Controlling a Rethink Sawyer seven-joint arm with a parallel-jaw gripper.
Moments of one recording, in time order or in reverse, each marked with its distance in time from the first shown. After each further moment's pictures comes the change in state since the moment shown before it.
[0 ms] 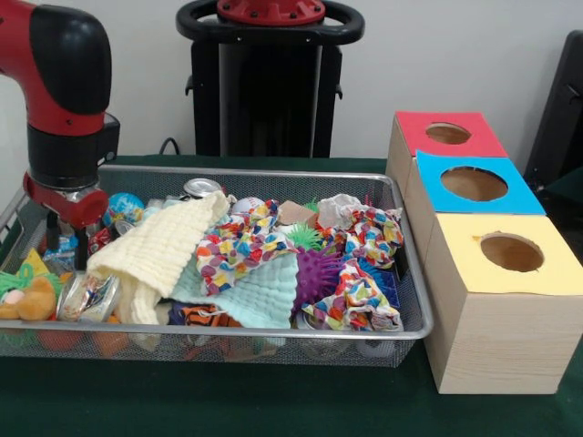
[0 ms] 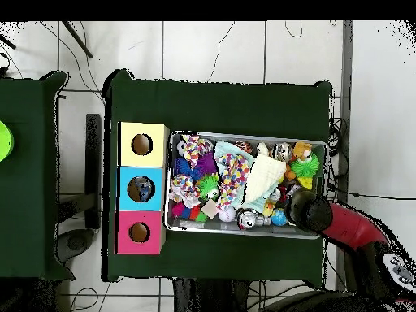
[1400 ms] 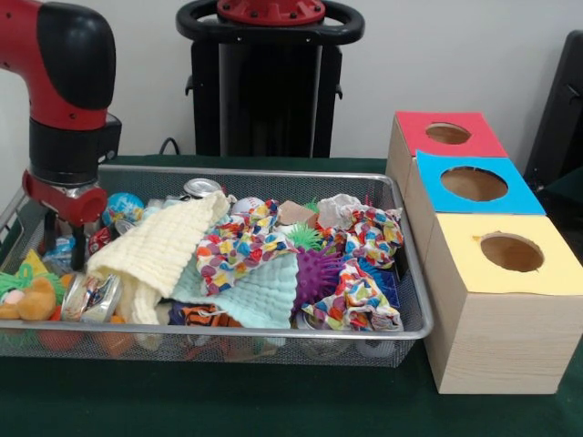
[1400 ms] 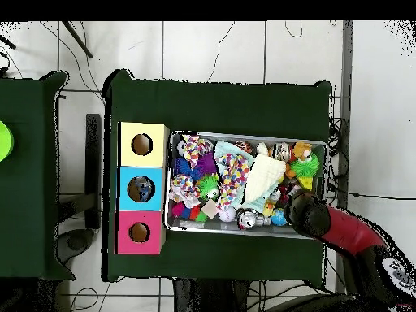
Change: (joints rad) arm -0.010 -0.013 0.000 0.041 0.000 -0.091 0.000
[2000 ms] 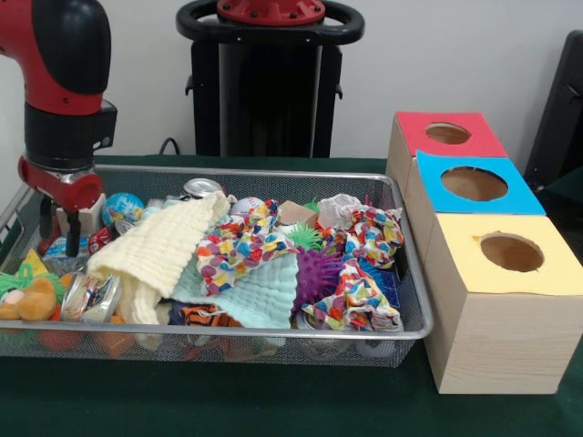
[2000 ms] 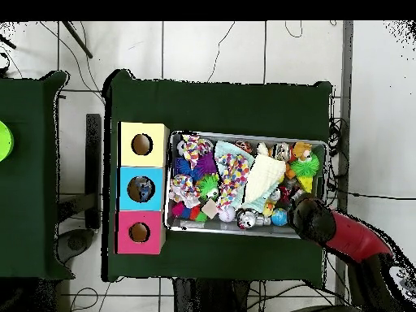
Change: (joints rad) arm -0.019 -0.036 0.000 0.039 0.000 0.000 0.000
